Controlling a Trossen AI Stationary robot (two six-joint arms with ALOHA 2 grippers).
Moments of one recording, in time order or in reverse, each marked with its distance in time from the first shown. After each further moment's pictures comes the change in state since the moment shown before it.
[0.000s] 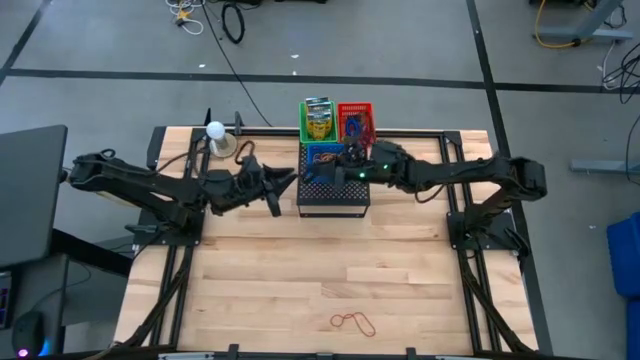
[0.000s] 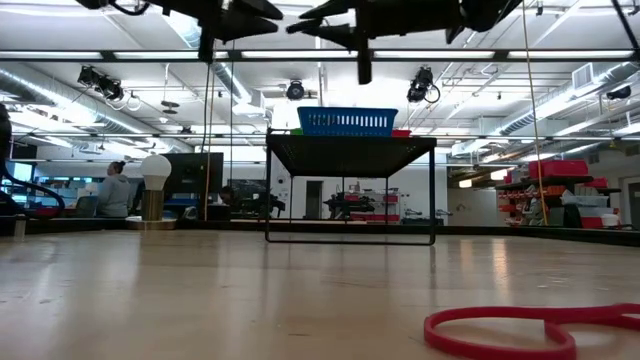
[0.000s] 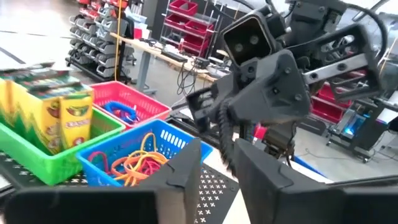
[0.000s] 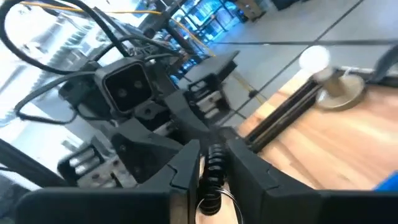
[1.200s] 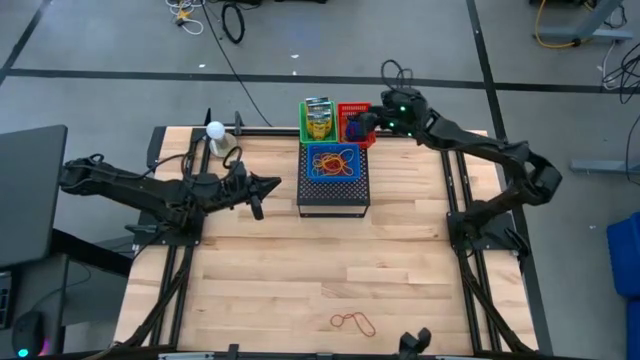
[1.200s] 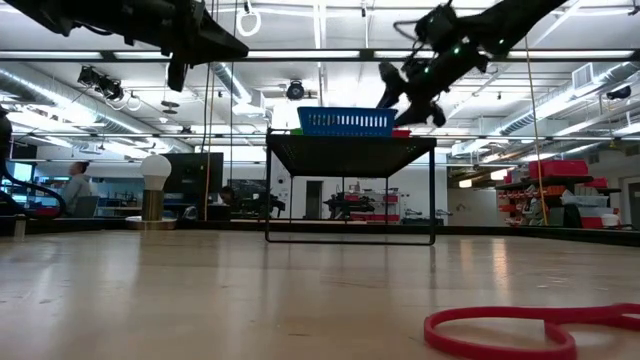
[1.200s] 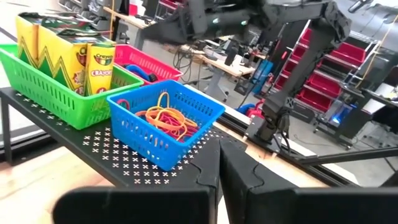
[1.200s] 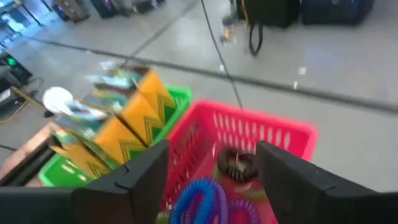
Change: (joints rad) left arm 0.021 -0.213 -0.206 -0.079 0.074 -0.095; right arm -0.508 -0.102 0.000 -0.495 0.131 -0.336
